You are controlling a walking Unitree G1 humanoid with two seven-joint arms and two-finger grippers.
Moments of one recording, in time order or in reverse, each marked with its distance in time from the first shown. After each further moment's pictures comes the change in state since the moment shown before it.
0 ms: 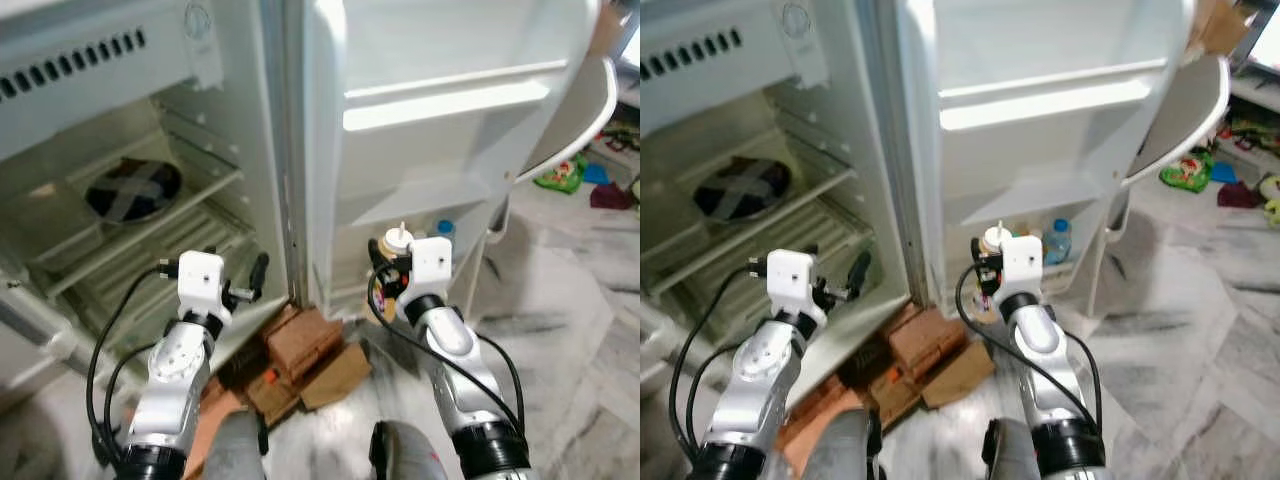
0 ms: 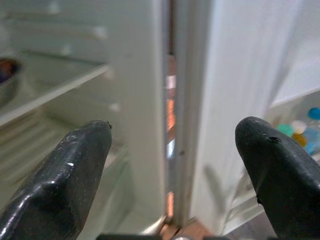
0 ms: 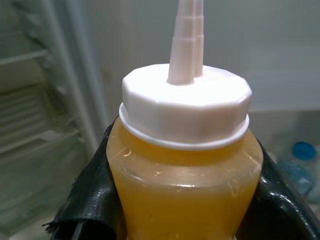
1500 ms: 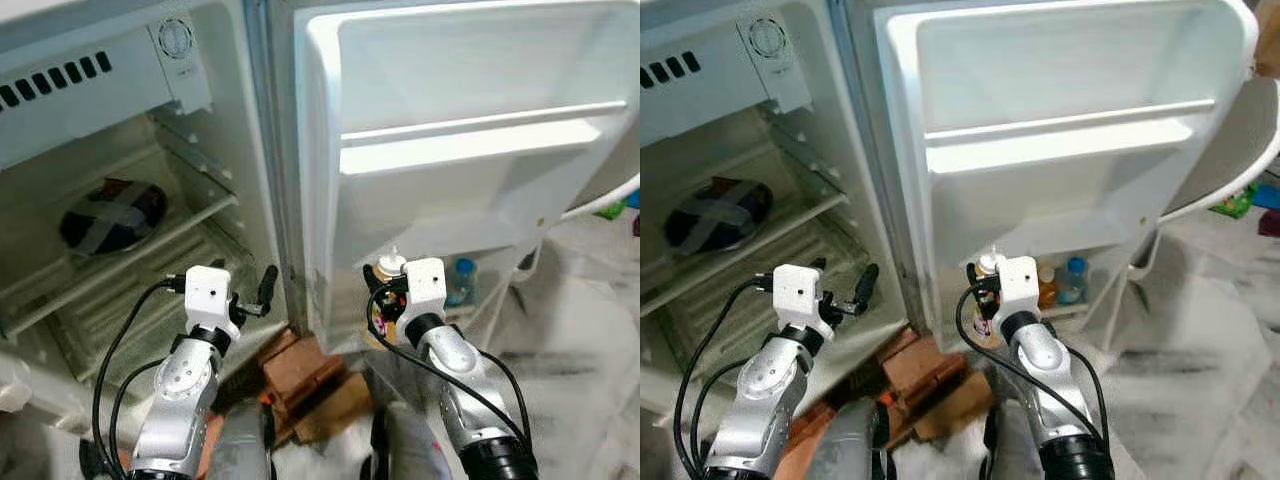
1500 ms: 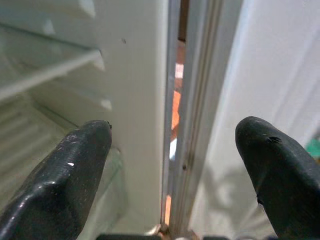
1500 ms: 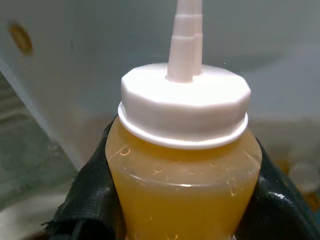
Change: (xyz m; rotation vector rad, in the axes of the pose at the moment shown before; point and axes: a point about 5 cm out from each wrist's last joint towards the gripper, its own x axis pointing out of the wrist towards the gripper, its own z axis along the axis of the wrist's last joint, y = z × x) left arm -0.022 -0.005 -0.006 -0.017 0.044 0.007; right arm -0.014 0.007 -0.025 0.011 0.118 0.073
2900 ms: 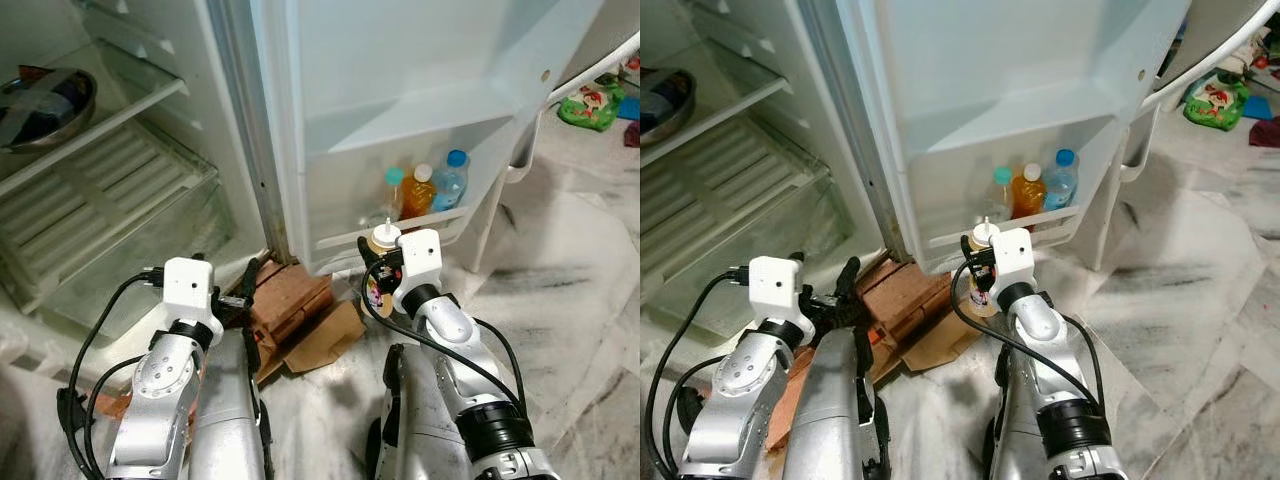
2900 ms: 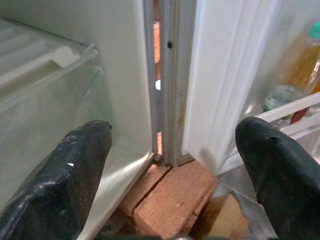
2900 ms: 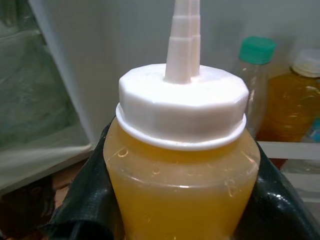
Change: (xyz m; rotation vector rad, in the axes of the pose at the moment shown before) left arm -0.003 0.012 0.019 0.023 0.002 0.050; right arm 0.023 -0.002 0.031 -0.077 -0.117 0.049
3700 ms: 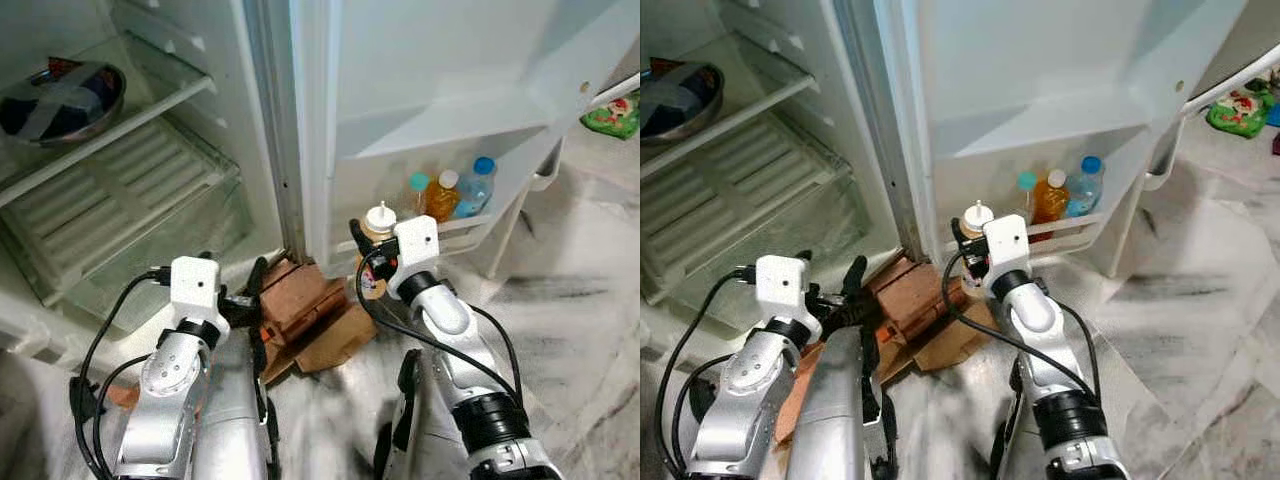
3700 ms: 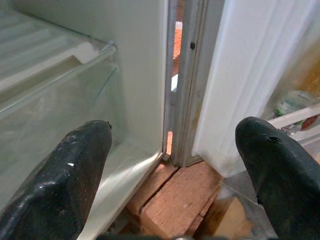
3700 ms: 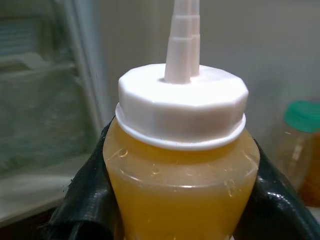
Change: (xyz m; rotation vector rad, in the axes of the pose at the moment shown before) left arm 0.003 -0.004 0.001 -0.005 -0.010 -0.019; right arm 0.006 0.002 0.018 -0.040 -0.105 0.026
